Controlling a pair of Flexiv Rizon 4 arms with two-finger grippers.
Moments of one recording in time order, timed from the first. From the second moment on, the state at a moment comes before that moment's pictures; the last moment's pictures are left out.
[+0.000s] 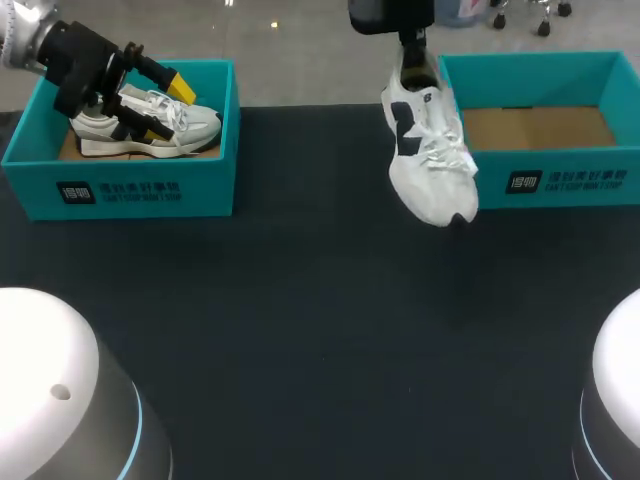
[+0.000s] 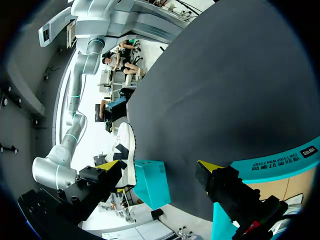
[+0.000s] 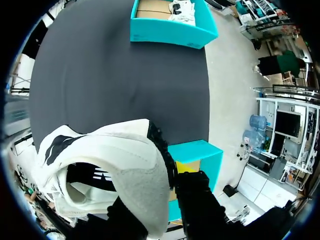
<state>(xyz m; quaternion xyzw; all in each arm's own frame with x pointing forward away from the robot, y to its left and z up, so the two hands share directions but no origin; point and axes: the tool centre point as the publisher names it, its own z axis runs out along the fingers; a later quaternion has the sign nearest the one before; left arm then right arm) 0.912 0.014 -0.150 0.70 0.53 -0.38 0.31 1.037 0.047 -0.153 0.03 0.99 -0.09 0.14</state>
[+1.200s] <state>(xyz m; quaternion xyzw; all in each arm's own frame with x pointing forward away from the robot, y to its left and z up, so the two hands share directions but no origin) 0.912 0.014 -0.150 0.70 0.53 -0.38 0.31 1.063 -0.074 -0.160 0.00 0.99 -0.12 0.08</state>
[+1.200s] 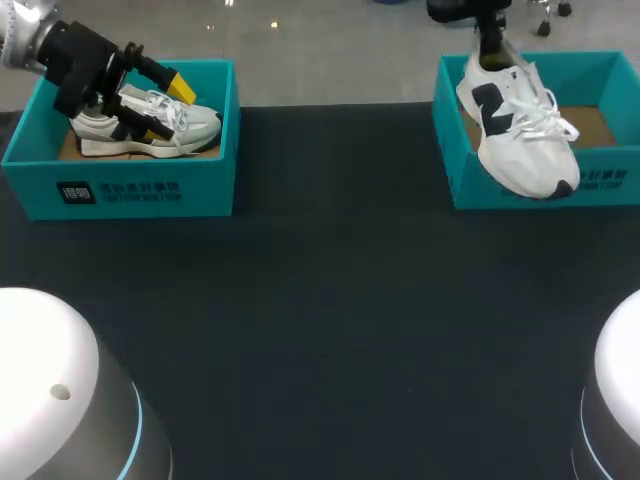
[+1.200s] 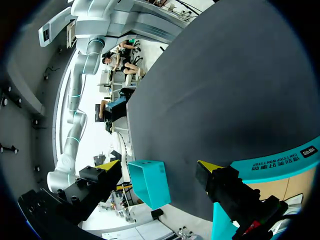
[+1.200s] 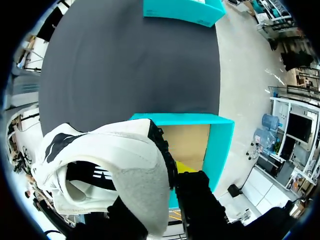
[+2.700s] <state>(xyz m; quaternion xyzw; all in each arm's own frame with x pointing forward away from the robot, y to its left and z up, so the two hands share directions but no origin) 0.912 0.014 -0.150 0.70 0.53 -0.38 0.31 1.057 -0.316 -0.222 0.37 0.92 -0.11 -0.01</state>
